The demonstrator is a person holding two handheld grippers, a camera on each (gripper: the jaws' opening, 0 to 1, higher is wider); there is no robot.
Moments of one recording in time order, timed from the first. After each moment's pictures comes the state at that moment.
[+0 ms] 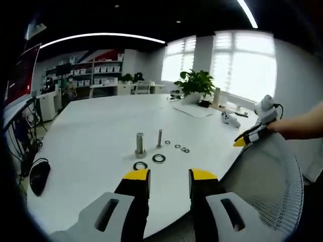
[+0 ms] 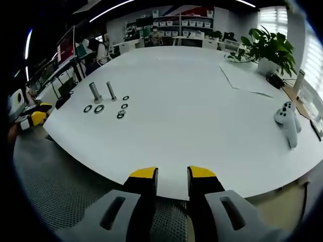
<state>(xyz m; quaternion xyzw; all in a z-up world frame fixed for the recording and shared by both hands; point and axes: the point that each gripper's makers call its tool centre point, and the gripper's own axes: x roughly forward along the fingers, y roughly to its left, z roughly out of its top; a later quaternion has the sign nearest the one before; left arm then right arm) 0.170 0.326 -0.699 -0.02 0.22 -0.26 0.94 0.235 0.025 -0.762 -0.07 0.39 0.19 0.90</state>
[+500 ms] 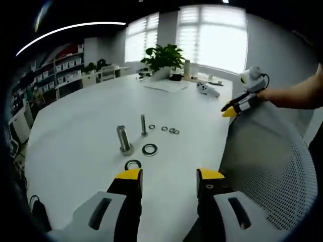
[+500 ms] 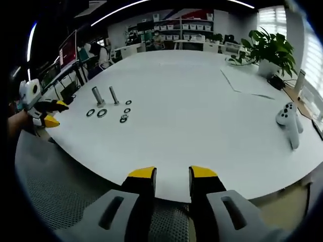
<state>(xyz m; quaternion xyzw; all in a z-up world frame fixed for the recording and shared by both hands) 0.208 0.322 -0.734 0.09 0.29 -0.38 0.88 0.236 0.029 -0.760 -0.06 0.38 0.20 0.90</state>
